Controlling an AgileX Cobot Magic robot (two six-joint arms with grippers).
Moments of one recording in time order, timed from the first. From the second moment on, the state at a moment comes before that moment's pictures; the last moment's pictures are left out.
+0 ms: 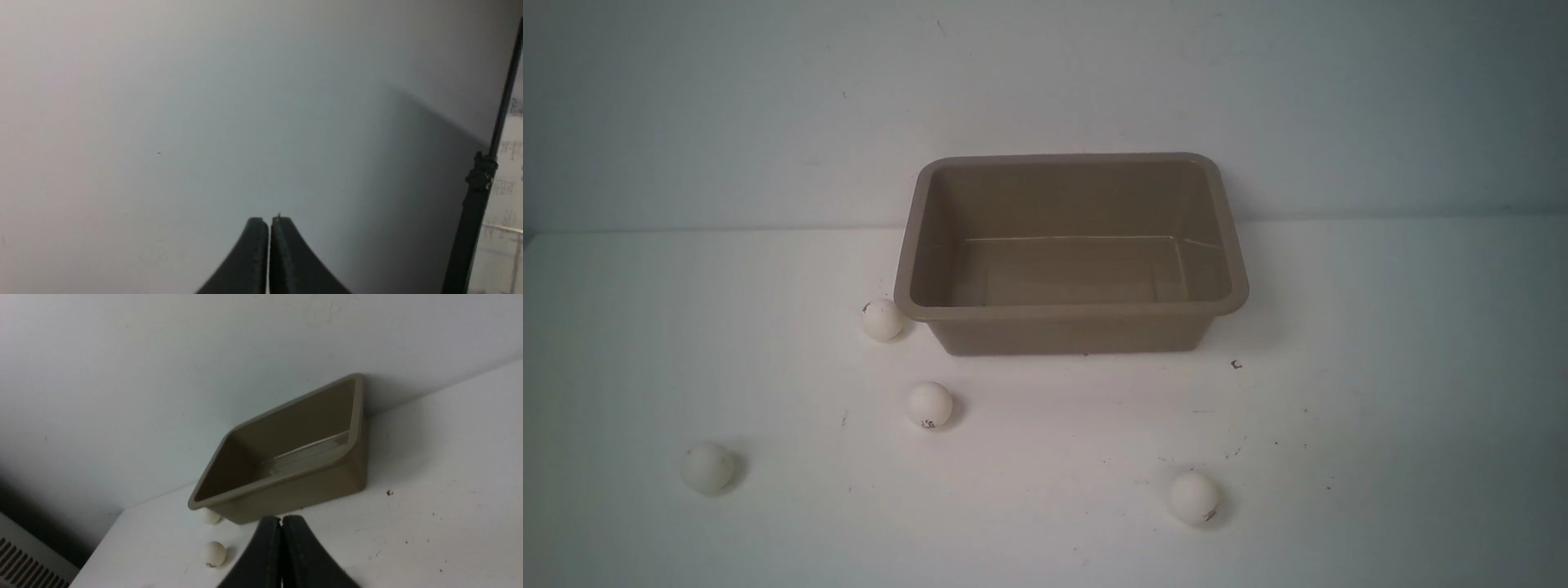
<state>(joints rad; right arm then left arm) 0.02 -0.01 -0.35 0.58 0.74 0.06 0.07 0.11 -0.46 -1.69 0.61 1.10</state>
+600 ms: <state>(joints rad) 0.02 -0.01 -0.35 0.60 0.93 0.06 0.07 0.85 -0.85 -0.40 0.84 0.32</state>
